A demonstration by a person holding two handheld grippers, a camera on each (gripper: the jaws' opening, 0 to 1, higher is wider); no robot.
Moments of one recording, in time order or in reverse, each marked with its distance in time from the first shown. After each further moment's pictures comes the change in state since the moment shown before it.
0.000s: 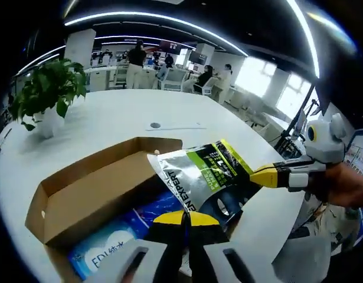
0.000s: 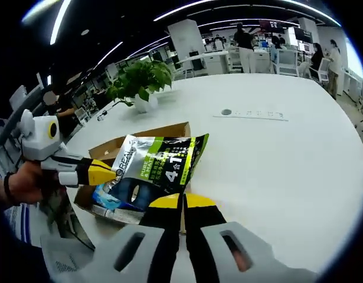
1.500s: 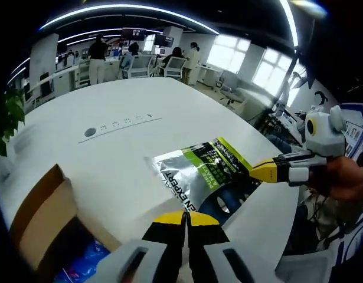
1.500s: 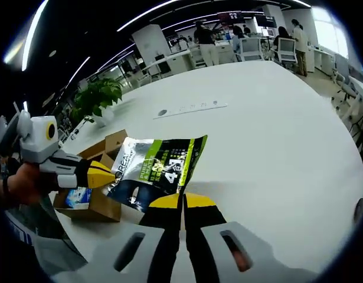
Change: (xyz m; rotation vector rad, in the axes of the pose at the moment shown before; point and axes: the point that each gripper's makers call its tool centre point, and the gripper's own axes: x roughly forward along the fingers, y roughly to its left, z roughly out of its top) left arm 0.132 -0.097 0.022 0.133 0.145 -0.127; right arm -0.036 -0.155 -0.019 0.165 0.001 -0.136
